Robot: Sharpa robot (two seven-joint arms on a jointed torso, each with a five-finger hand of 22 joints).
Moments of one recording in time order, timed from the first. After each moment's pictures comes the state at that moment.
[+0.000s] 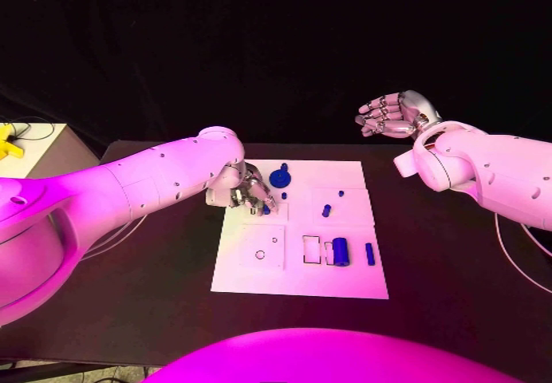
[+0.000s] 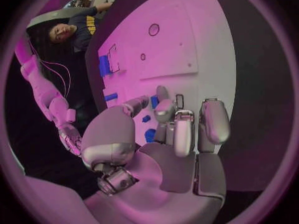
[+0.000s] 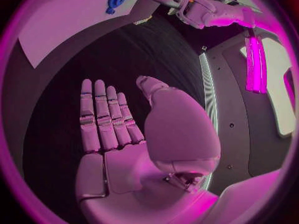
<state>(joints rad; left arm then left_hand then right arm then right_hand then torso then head) 1.24 -0.39 -0.08 0.96 -0.94 0.53 -0.54 0.82 -0.11 0.53 0.15 0.21 0.92 0.04 0.74 0.77 1.33 -0.03 1.21 0.96 1.46 -0.07 1.57 1.31 0.09 1.38 0.04 1.38 1.20 1.28 -0.72 -0.12 1.14 -0.55 -0.41 0.25 1.29 -0.21 0.37 0.20 0.33 0.79 0.20 0.27 0.38 0.90 0.19 0.34 0.12 1.04 0.13 0.14 0.41 0.18 1.02 0.24 0.07 0.13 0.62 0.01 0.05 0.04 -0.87</state>
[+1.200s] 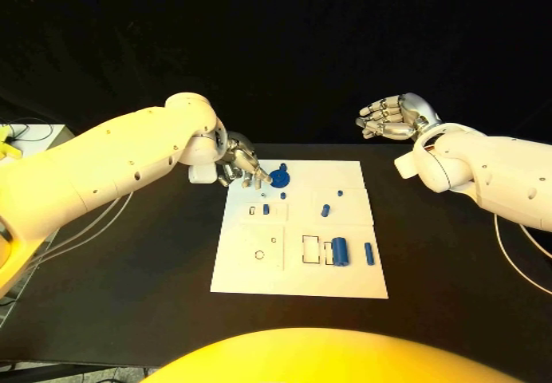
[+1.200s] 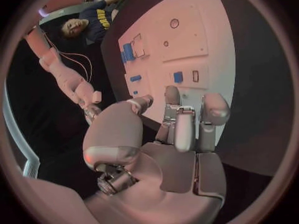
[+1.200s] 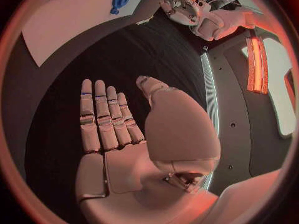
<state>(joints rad) 1.26 -0.54 0.11 1.14 -0.95 0.52 -0.54 0.99 -0.08 0.53 0.22 0.06 0.71 0.12 0.61 0.72 1.05 0.04 0.98 0.64 1.47 -0.02 1.46 1.31 0.09 1.28 0.08 1.27 1.04 1.27 -0.72 -0.12 1.11 -0.55 -0.40 0.26 1.29 -0.21 0.37 0.19 0.34 0.79 0.20 0.27 0.38 0.90 0.18 0.35 0.12 1.04 0.13 0.14 0.41 0.18 1.02 0.24 0.07 0.12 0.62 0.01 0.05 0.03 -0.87</state>
